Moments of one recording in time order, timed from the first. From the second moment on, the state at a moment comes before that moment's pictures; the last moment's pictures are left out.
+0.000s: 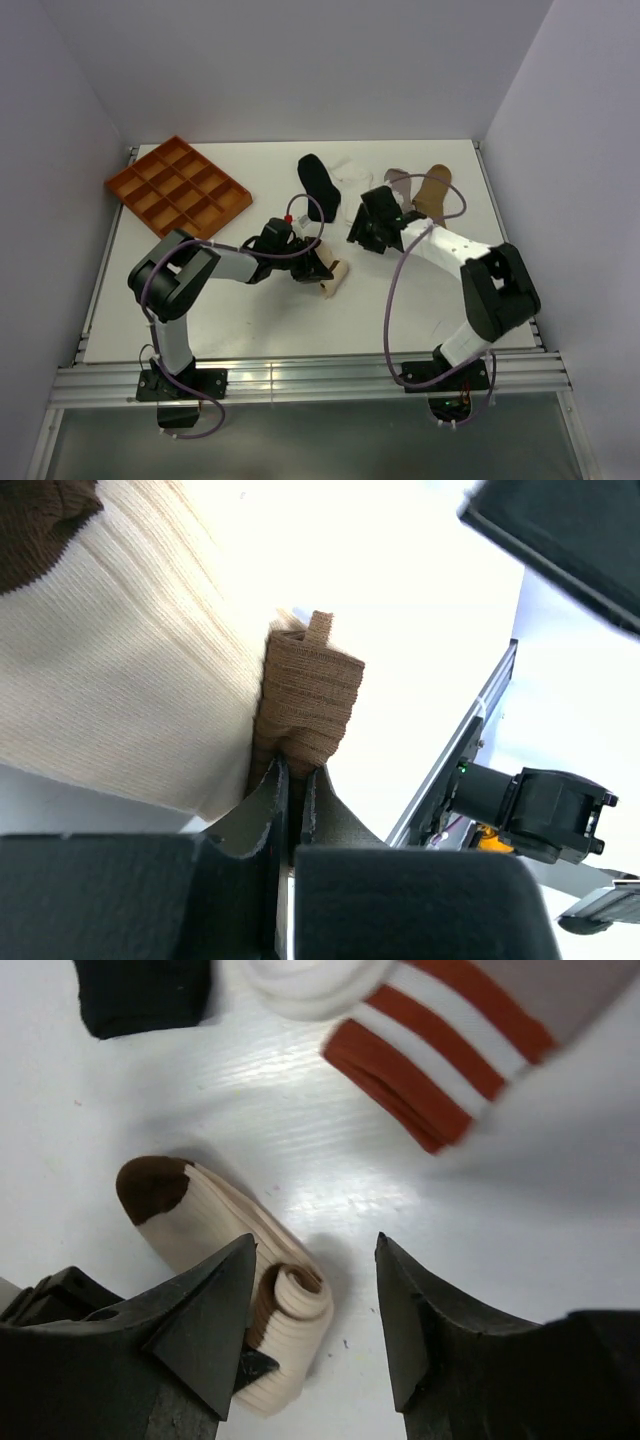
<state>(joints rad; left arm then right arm) -0.66 1.88 0.82 0.40 0.54 -0.92 0.47 1.62 1.02 -0.35 0.07 0.77</state>
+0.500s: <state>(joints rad) -0.66 1.90 0.85 0.37 0.56 -0.92 0.57 1.38 0.60 -0.14 0.06 1.18</state>
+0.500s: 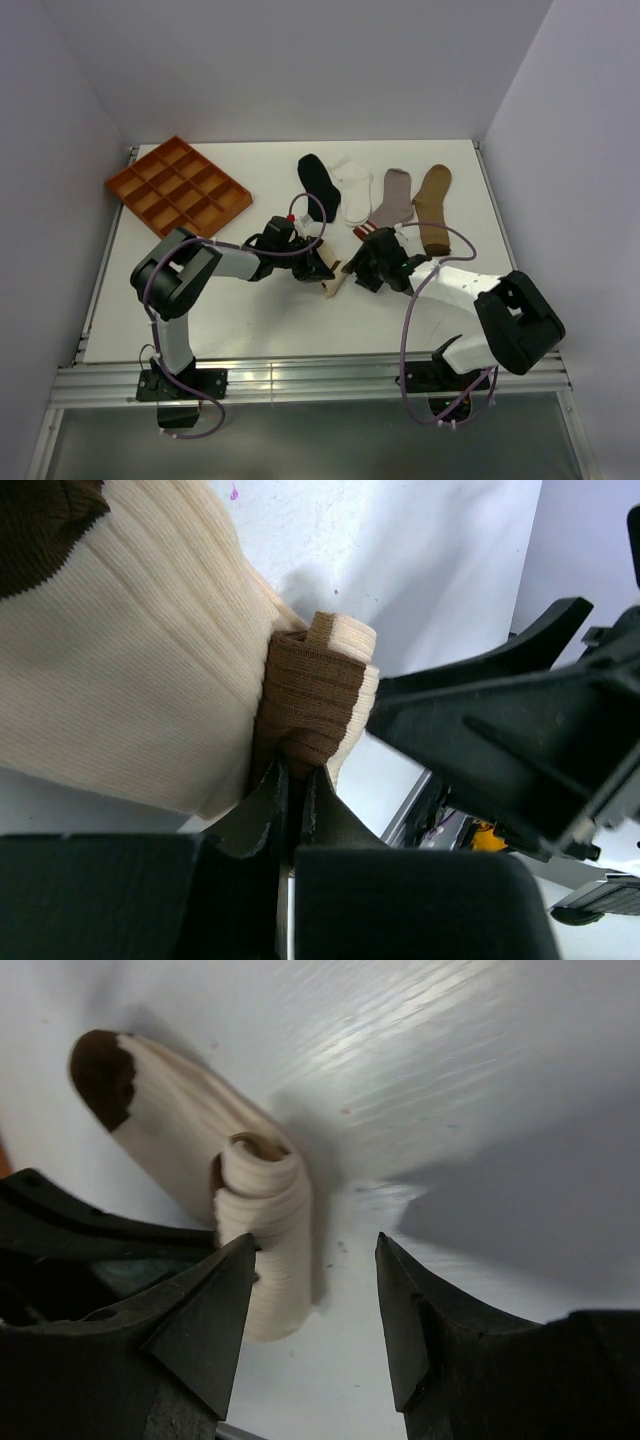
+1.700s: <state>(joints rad) -0.66 1.90 0.85 0.38 0.56 -0.94 0.61 1.50 0.54 0.15 0.06 1.36</state>
